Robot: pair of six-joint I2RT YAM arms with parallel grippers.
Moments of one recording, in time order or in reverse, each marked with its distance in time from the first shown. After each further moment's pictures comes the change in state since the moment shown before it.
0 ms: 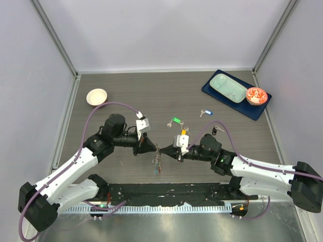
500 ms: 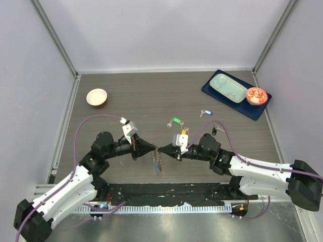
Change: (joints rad) left arm -0.006 -0.263 -0.304 0.432 -0.172 -0.378; right arm 0.000 0.019 0.000 0.045 0.005 0.004
